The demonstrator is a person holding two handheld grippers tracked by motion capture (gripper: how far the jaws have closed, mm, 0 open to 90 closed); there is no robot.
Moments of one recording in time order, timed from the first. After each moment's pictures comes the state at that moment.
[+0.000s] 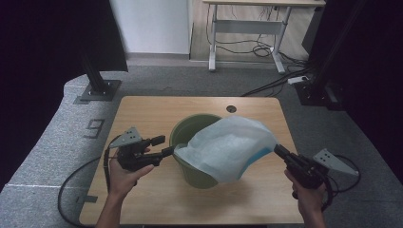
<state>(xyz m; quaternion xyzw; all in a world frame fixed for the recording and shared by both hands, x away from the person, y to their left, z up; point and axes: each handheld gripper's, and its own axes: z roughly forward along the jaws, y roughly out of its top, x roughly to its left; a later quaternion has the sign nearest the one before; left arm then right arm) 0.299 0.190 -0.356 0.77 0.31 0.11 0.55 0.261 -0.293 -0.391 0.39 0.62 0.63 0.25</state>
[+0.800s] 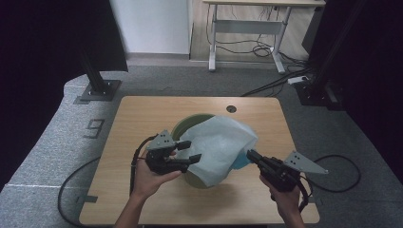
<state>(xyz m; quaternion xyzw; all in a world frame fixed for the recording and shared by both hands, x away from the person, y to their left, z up) 0.297 0.122 -0.358 0.80 0.27 0.09 0.52 0.257 -0.228 -0.388 0.33 0.66 0.64 0.21</state>
